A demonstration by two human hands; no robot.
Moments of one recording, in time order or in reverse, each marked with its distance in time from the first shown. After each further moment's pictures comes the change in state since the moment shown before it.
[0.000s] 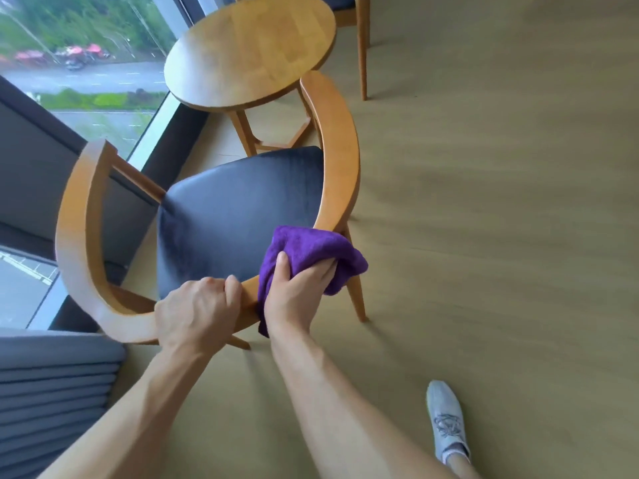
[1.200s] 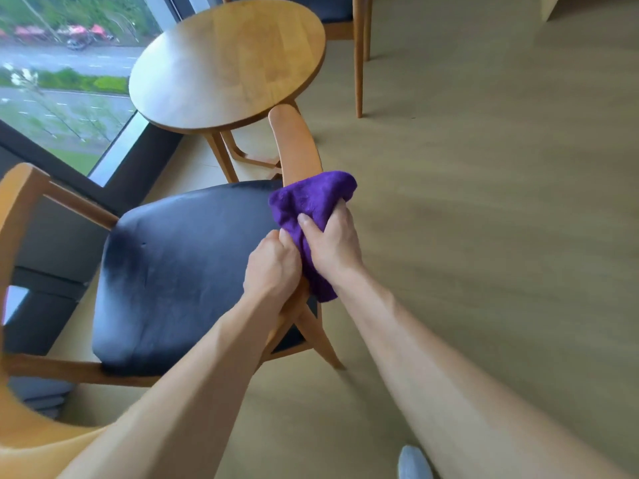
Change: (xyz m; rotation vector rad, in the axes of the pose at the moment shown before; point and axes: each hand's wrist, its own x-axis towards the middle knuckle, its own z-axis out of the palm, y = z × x) left_hand 0.136 0.213 -0.001 -0.774 -0.239 -0.093; right_hand 0.243 -0.071 -0.024 -0.260 -0.412 -0.253
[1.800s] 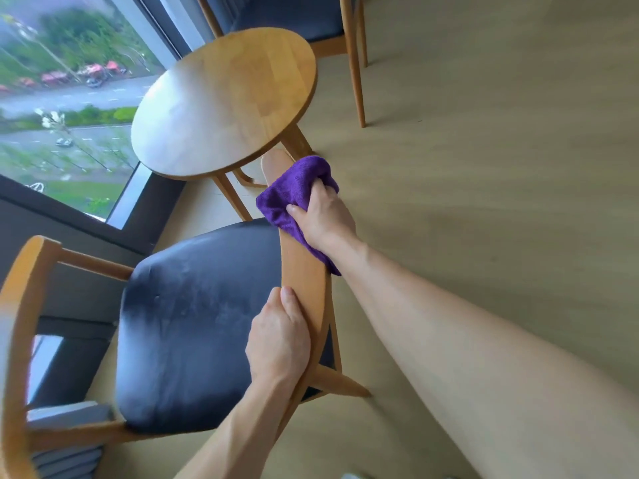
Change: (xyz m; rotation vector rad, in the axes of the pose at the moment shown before) left_hand 0.002 0.005 0.010 0.090 0.152 0.002; right_hand 0.118 -0.037 -0.001 -0.274 -0.103 -0.117
